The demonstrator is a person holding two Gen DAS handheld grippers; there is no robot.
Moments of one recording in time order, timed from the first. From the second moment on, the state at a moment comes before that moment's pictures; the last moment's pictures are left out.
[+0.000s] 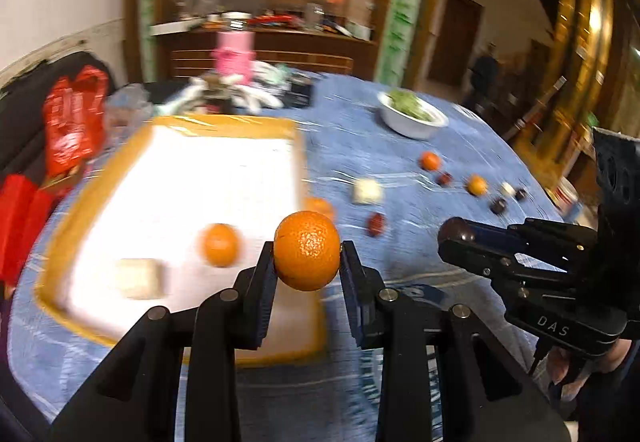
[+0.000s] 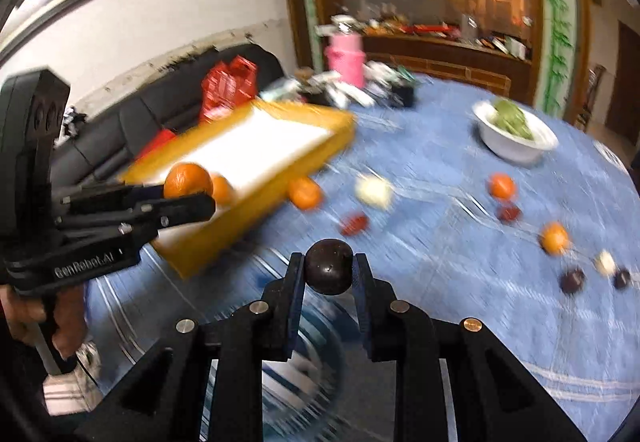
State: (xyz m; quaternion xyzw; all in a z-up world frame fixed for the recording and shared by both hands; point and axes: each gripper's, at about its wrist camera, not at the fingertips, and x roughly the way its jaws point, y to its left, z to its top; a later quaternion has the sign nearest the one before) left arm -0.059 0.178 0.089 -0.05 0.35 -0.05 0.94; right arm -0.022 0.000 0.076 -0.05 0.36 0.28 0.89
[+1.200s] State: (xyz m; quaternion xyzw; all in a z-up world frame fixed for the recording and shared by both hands) left arm -0.020 0.268 0.065 -0.09 0.40 0.09 0.91; right arm 0.036 0.152 0.075 -0.06 0.36 0.35 0.86
